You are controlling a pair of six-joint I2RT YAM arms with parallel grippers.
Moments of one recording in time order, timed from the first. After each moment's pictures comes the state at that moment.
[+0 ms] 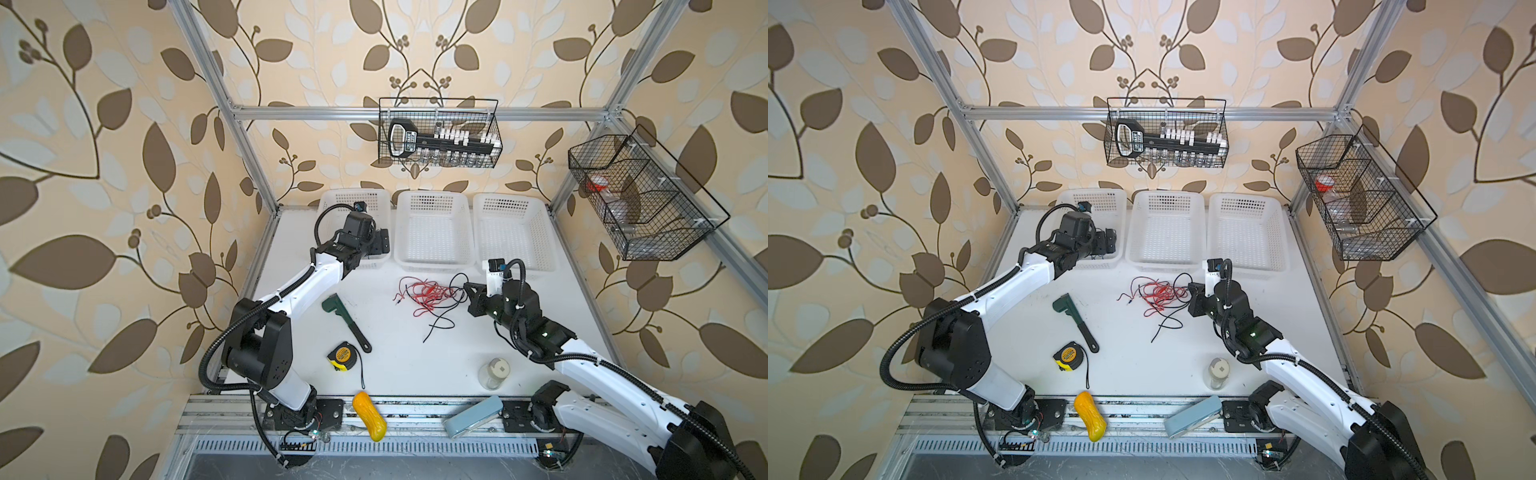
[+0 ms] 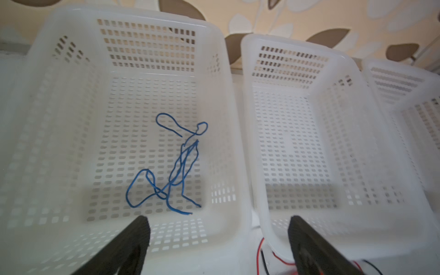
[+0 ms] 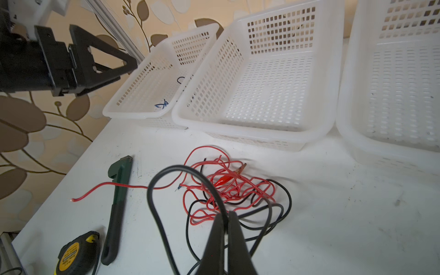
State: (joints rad) left arm -0.41 1.55 1.20 -0.27 -0.08 -0.37; right arm 0.55 0.94 0.54 0.00 0.06 0.40
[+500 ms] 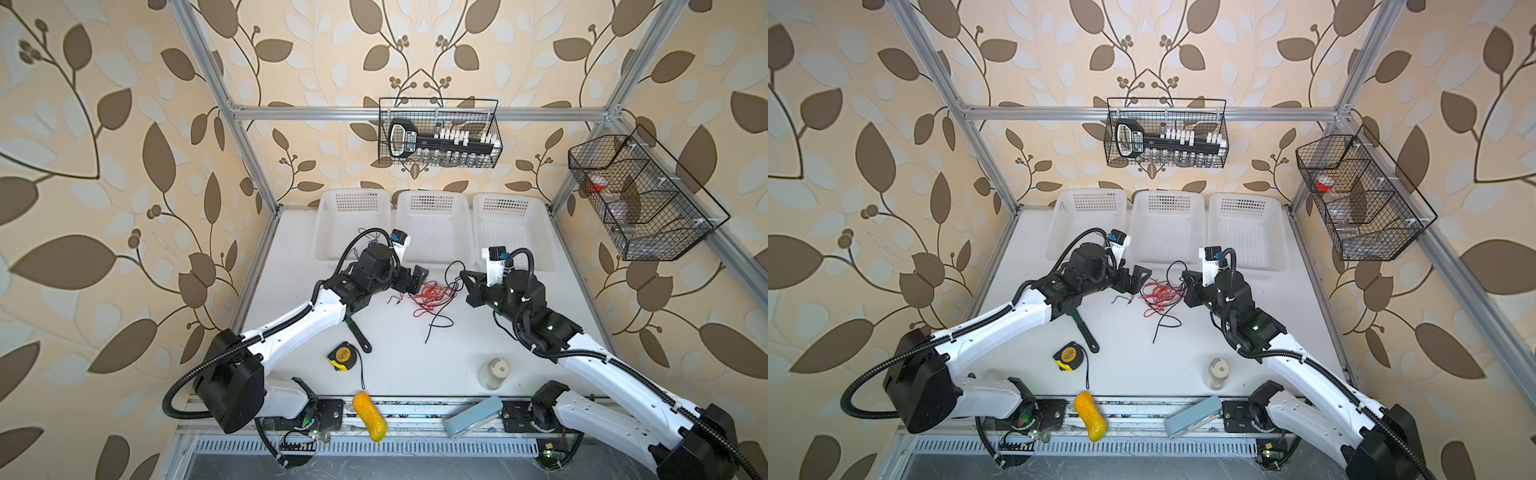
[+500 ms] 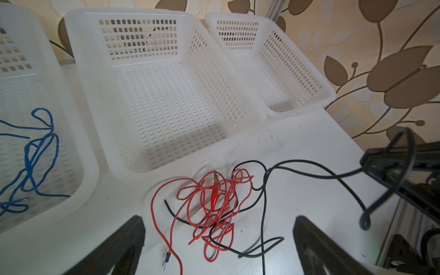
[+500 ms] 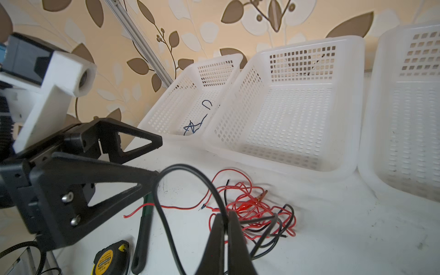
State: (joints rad) left arm -0.65 1.32 0.95 -0.11 0.13 -0.29; right arm 0.57 0.94 0.66 -0.04 0.03 0.40
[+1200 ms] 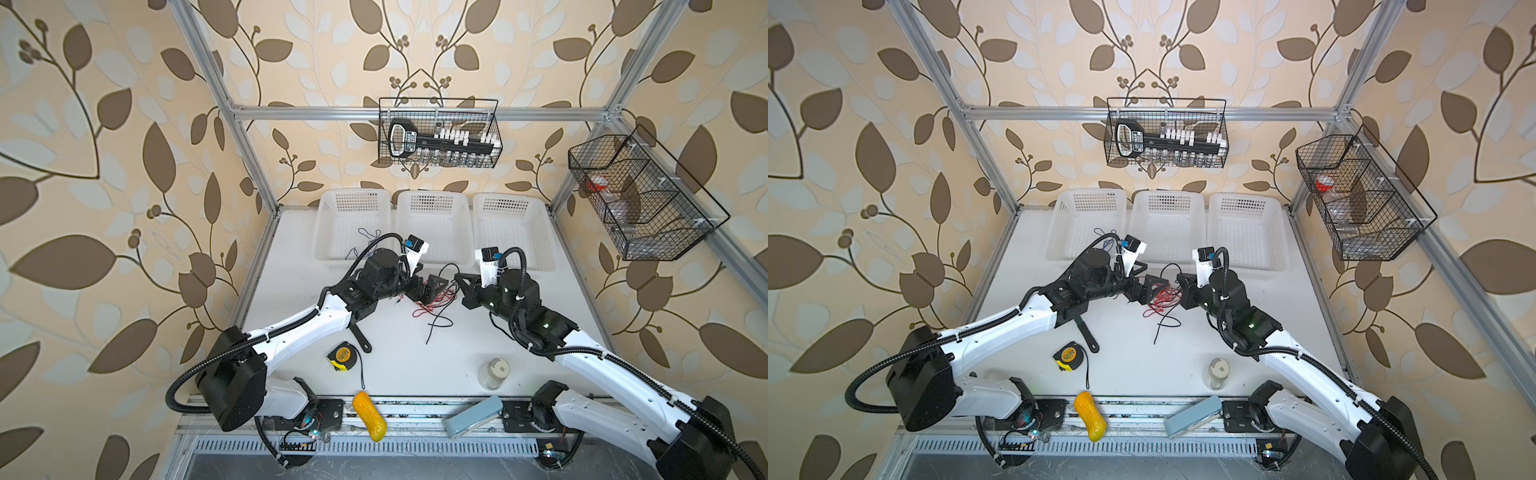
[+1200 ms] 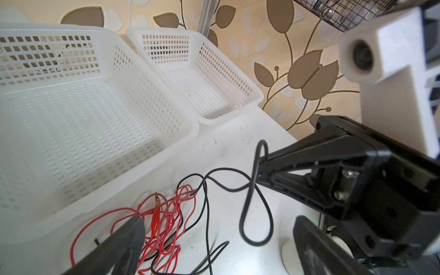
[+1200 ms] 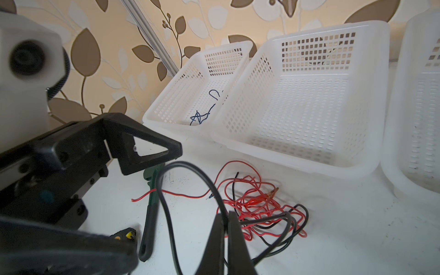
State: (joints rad) left arm -0.72 1.38 0.94 0.07 0.30 -0.30; right arm 0.60 0.97 0.67 -0.05 0.01 0.40
